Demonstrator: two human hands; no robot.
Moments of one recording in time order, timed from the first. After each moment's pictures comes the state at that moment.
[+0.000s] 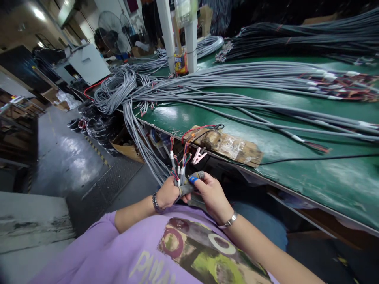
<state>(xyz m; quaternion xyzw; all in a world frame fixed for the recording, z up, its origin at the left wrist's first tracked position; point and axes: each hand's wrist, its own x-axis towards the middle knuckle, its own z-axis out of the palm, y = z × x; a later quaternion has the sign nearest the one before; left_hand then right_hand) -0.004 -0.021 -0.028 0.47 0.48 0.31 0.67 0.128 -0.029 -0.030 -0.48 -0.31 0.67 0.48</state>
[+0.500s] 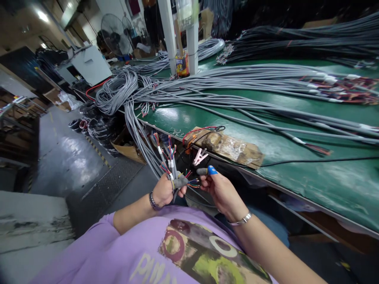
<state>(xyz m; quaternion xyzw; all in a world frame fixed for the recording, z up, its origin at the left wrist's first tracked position) -0.014 -0.014 -0.021 0.39 0.44 0.40 0.70 0.157 -0.013 -0.043 -0.45 -0.23 0.69 0.51</state>
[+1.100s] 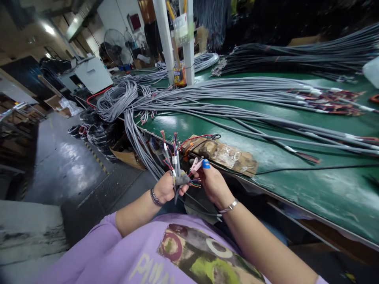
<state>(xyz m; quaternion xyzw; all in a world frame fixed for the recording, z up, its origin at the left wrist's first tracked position) -0.007 0.021 -0.018 0.38 0.40 0.35 0.76 0.145 0.021 -0.021 -0.44 -0.36 0.63 0.54</state>
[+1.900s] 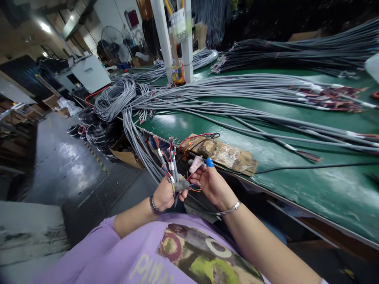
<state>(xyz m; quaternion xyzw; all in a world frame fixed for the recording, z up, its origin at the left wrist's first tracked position) 0.001 -0.002 -0.010 0.38 0.44 0.40 0.71 0.150 0.021 -0.017 -0.37 -0.26 0.73 0.50</state>
